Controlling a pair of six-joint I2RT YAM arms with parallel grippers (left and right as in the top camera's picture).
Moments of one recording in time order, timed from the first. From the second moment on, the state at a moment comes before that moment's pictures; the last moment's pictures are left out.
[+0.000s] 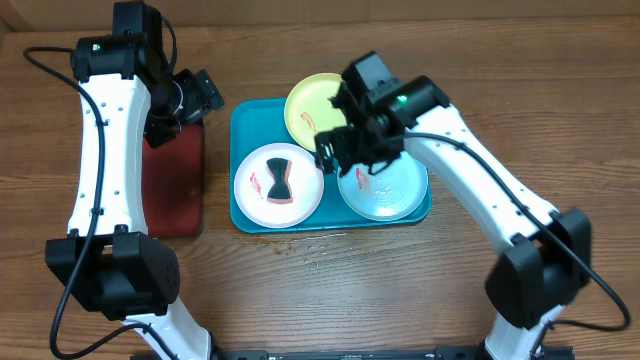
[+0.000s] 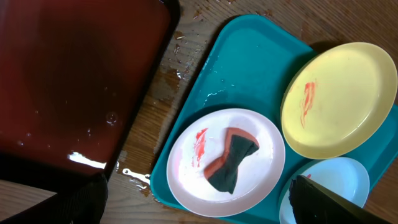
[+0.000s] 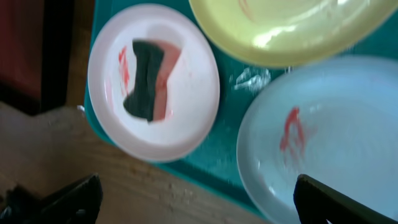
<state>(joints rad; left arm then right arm) 0.07 1.90 1.96 -1.38 0.12 -0.50 0.54 1.93 1.75 -1.06 -0.28 0.28</state>
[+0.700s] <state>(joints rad) 0.06 1.90 1.96 -1.42 0.12 -0.49 0.60 2.06 1.77 -0.86 -0.25 0.37</state>
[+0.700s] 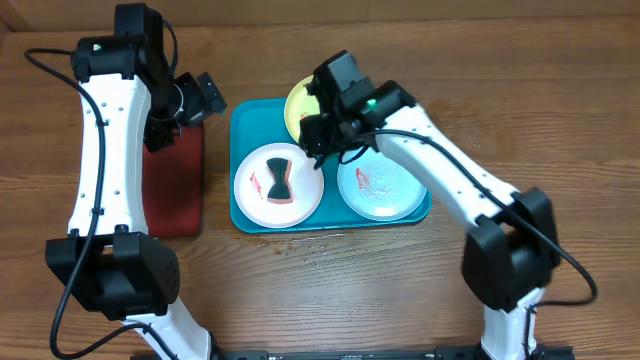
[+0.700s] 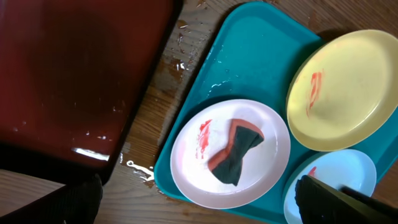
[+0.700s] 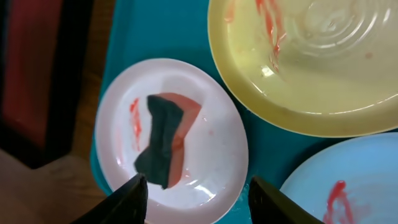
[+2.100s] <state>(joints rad) -0.04 2.11 1.96 -1.48 0.26 -0.20 0.61 2.27 1.77 -0.85 -0.21 0.38</state>
